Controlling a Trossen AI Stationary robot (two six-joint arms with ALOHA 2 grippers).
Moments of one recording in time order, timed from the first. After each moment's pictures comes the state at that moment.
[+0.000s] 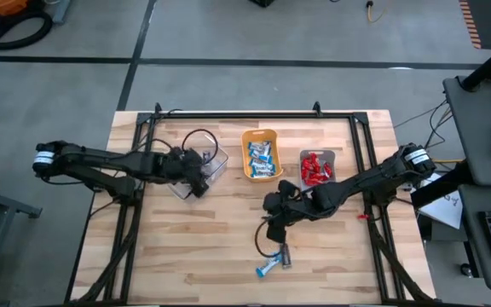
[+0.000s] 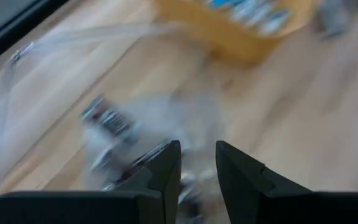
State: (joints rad) left arm -0.03 1.15 0.80 -0.64 -0.41 -0.58; right arm 0.32 1.66 1.22 -0.50 0.30 0.51
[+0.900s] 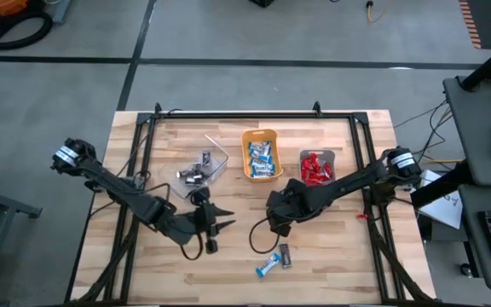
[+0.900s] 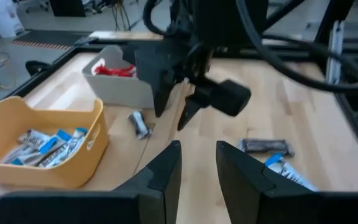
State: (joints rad) left arm -0.56 1.41 0.88 0.05 -0.72 -0.32; right arm 0.28 1.79 1.22 -0.76 0.31 0.63
